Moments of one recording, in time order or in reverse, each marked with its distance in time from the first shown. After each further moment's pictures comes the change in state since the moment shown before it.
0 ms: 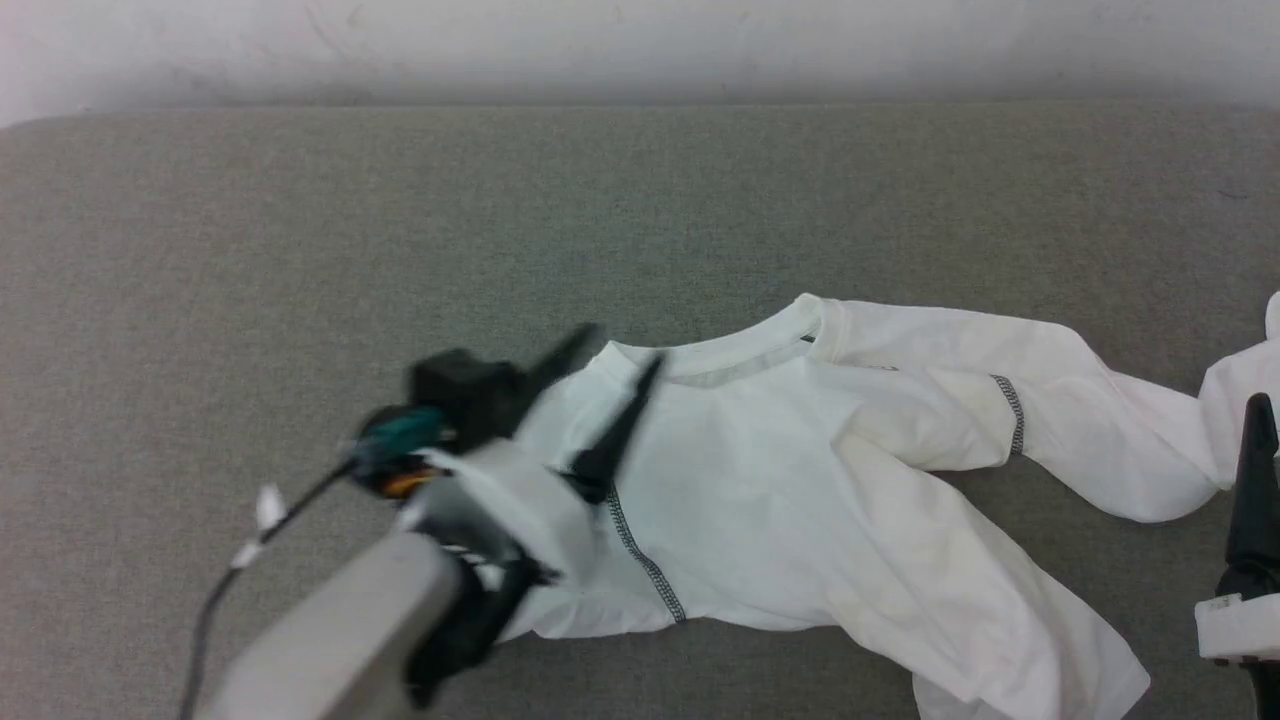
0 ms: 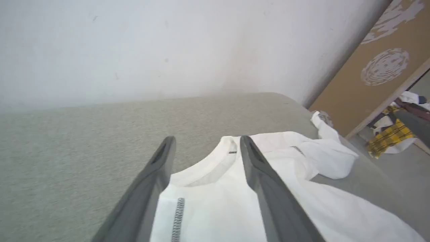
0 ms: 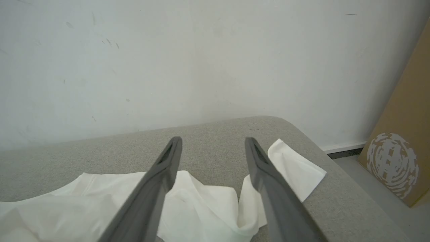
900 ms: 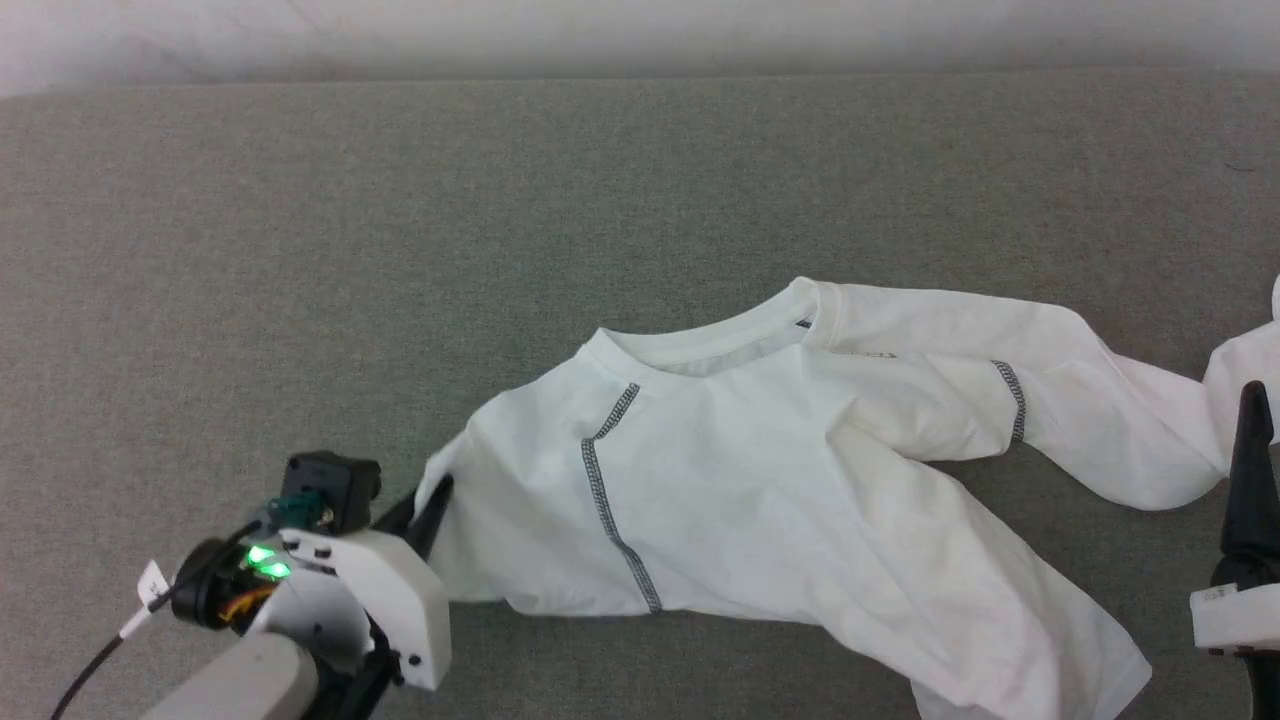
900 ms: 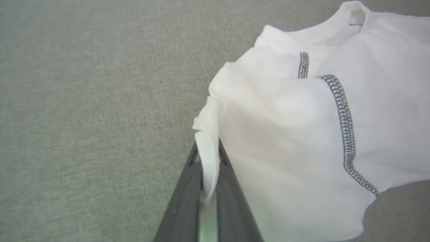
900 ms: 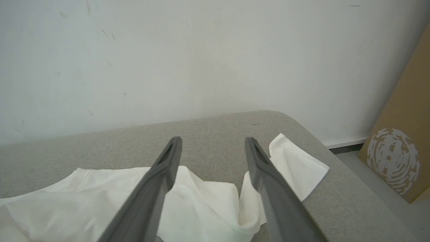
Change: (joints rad) left arm 0.226 0.303 0.042 -0.087 -0.016 0.191 0.215; right arm -0.011 0.000 0.013 -0.003 0.001 0.000 0.001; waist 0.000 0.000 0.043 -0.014
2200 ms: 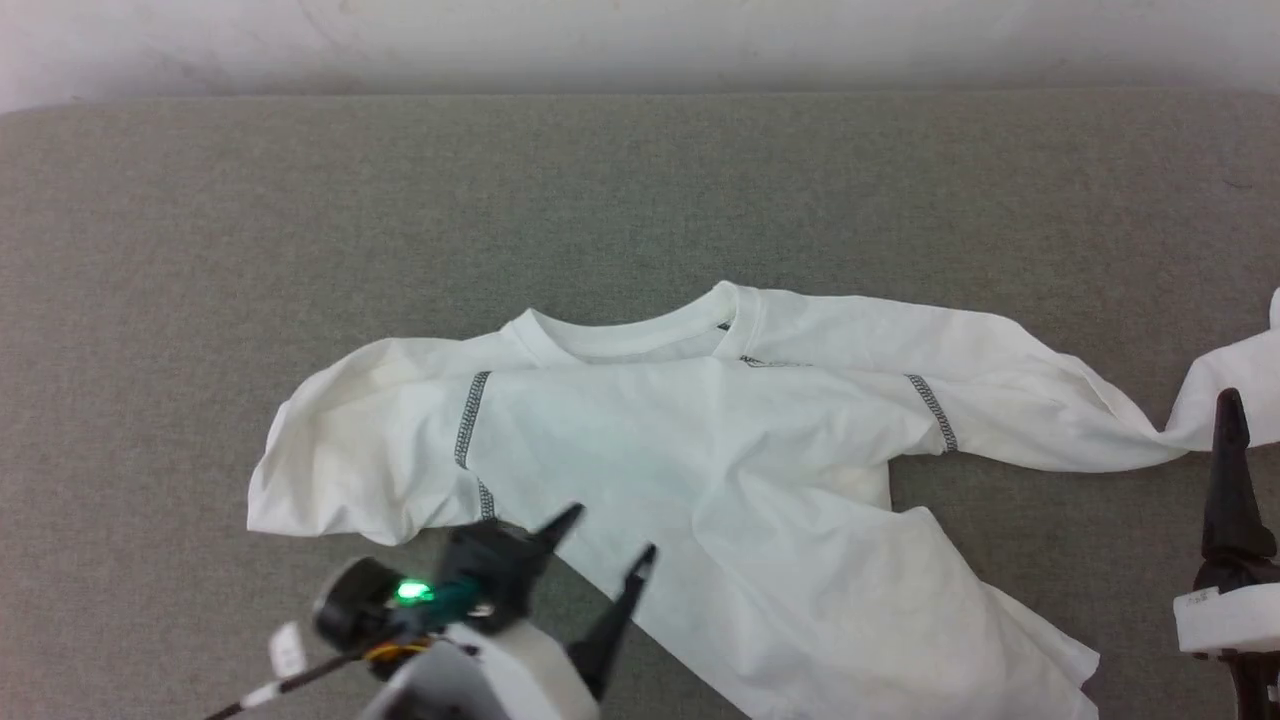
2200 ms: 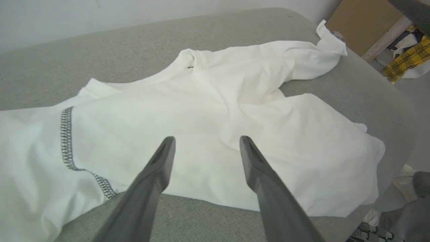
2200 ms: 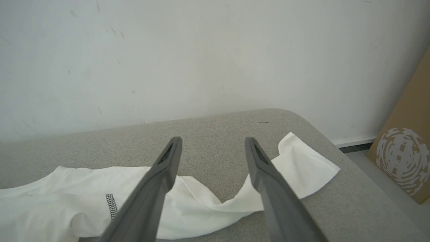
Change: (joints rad) left arm -0.003 -0.027 -0.132 -0.300 0.143 0.061 0.011; right arm 0.000 0.000 0.019 0.012 -0.002 0.000 0.017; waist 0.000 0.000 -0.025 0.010
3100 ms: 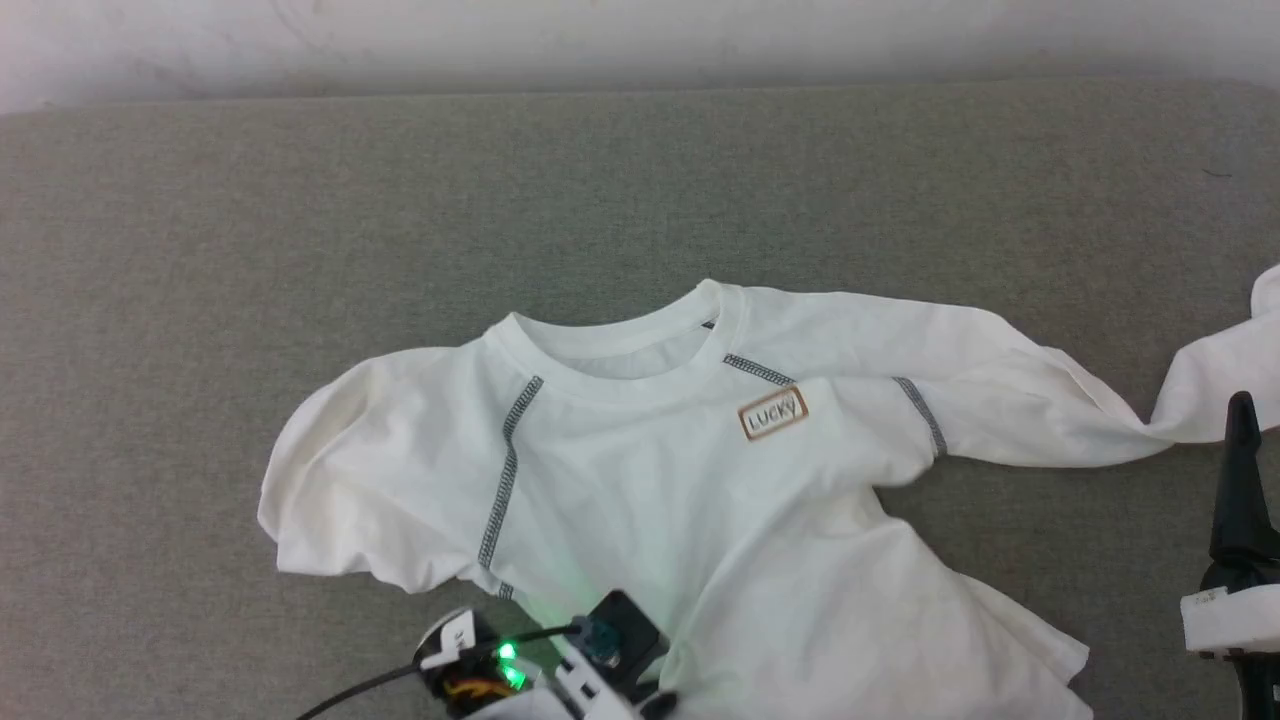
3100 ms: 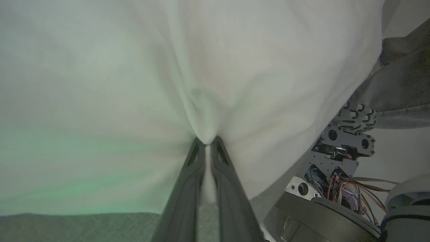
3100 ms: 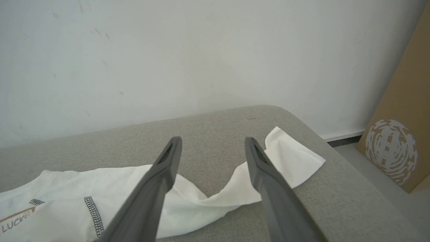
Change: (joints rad) left arm -0.140 -0.114 -0.251 0.301 -0.007 -0.266 0.258; right arm -0.008 0.000 -0.018 0.030 0.021 0.000 -0.019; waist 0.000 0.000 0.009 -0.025
